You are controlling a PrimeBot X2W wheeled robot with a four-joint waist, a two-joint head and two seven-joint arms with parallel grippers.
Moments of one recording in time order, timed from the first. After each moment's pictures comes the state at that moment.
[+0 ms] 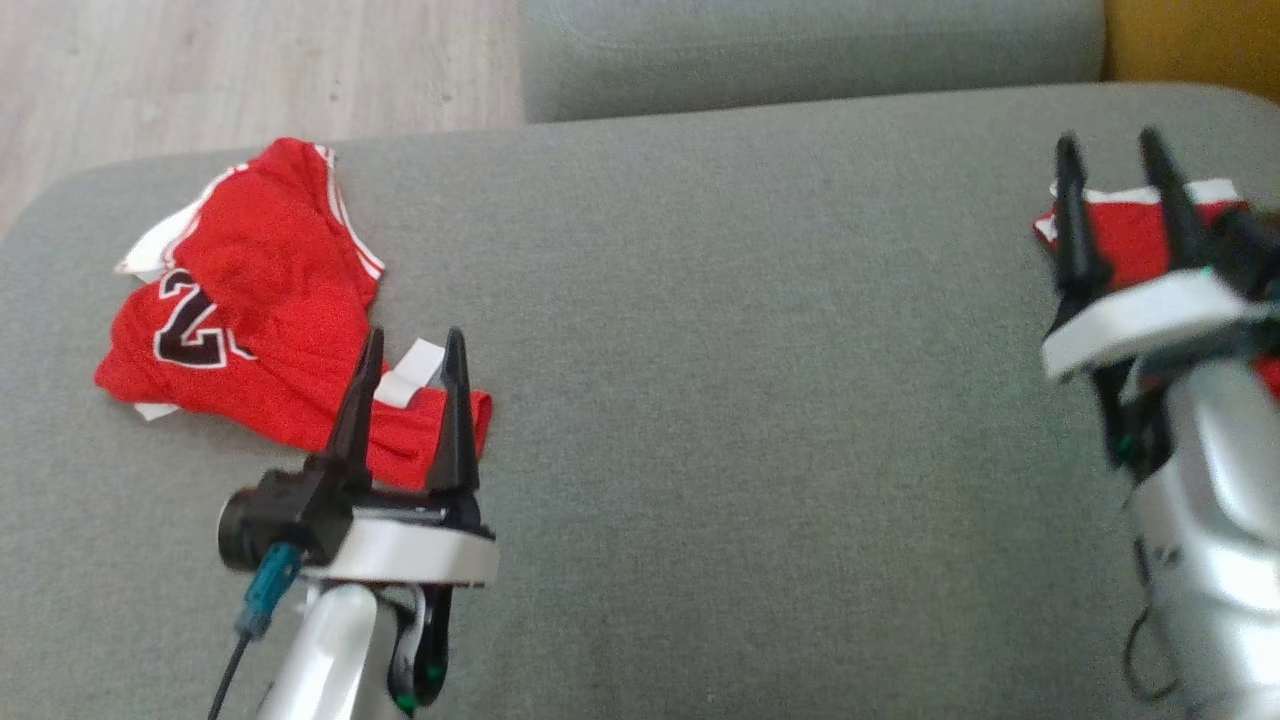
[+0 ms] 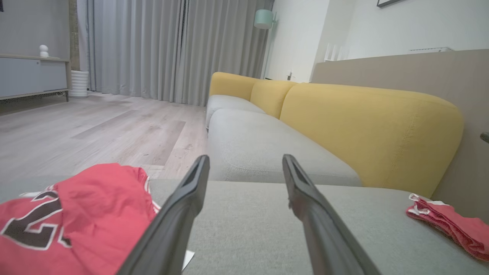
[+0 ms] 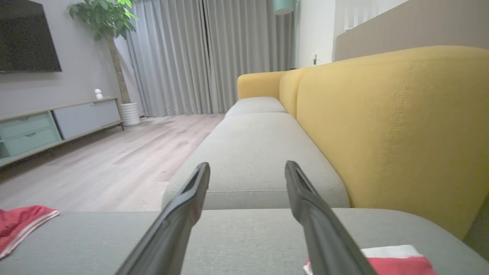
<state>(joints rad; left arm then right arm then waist) -0.22 0.04 -0.24 0.25 -0.29 -0.01 -0.26 -0.58 -0.23 0.09 0.63 0.26 0.13 -0.22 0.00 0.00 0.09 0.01</state>
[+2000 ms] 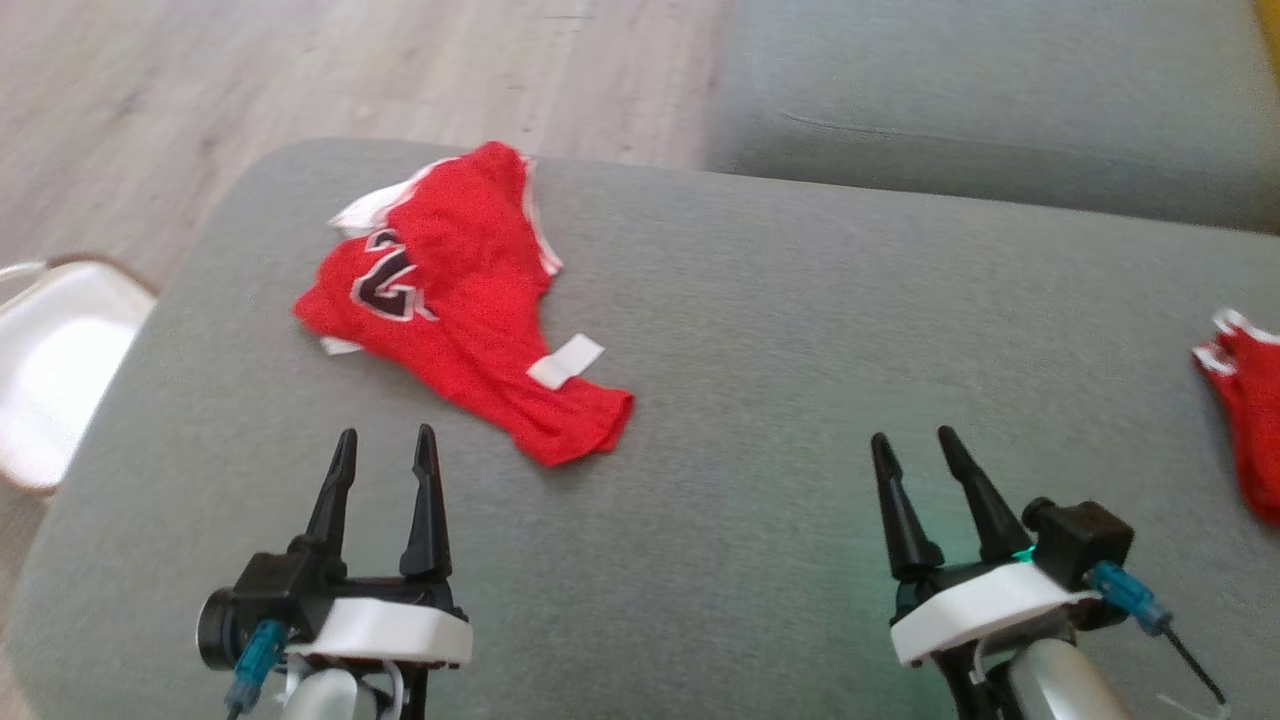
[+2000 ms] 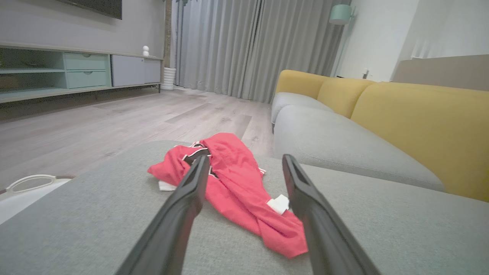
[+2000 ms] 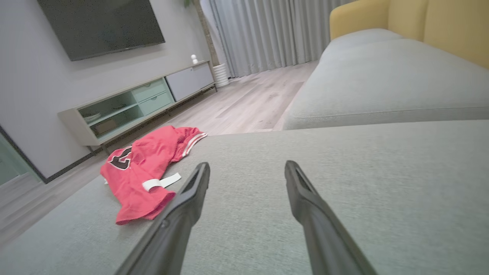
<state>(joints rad) -0.08 0.05 -0.18 0.28 -0.26 -0.01 -0.26 -0.08 -0.05 0.22 0.39 0.32 0.13 -0.25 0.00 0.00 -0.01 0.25</state>
